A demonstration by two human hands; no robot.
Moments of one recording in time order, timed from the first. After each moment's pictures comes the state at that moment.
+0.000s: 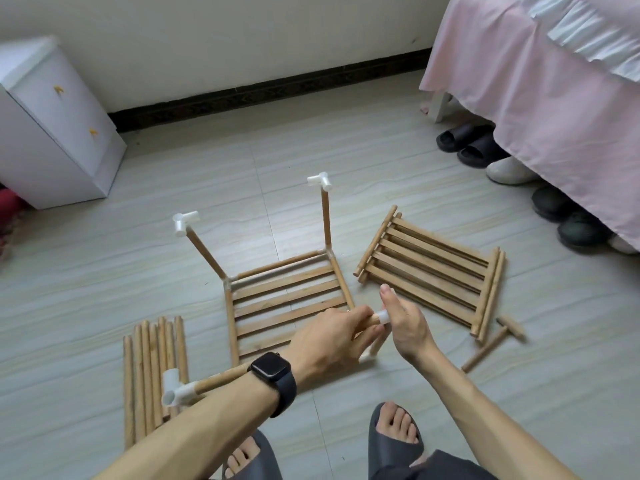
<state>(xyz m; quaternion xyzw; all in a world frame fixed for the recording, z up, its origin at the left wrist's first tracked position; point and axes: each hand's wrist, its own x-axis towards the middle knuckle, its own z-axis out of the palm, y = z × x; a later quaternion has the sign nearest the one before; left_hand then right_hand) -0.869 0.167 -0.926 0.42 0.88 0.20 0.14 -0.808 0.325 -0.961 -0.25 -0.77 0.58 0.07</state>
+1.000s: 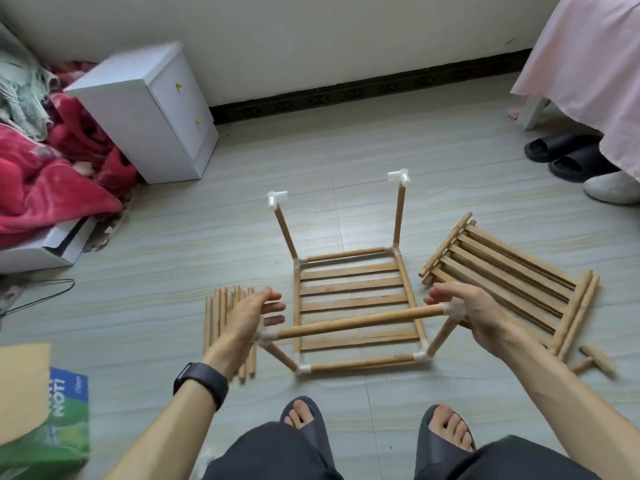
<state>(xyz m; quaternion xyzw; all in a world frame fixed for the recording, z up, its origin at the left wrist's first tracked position) -0.894 -0.036 -0.908 -0.18 0.74 0.62 0.21 -0.827 0.328 -0.920 -0.23 -0.71 0.66 -0.09</state>
